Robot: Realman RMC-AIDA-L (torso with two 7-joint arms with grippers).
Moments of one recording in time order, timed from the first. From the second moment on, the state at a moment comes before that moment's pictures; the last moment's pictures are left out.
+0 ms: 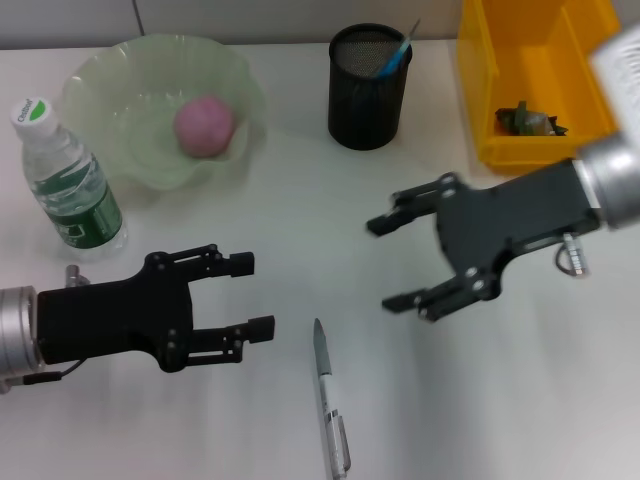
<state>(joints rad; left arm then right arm) -0.46 -2.06 0.56 0.45 2.09 1.78 -1.04 0.60 2.08 -1.10 -1.03 -2.05 -1.69 1.32</state>
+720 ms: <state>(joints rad) -0.55 -2.07 0.56 0.36 2.01 1.78 -0.99 0.41 2.07 -0.67 -0.54 -1.87 -1.75 1.00</state>
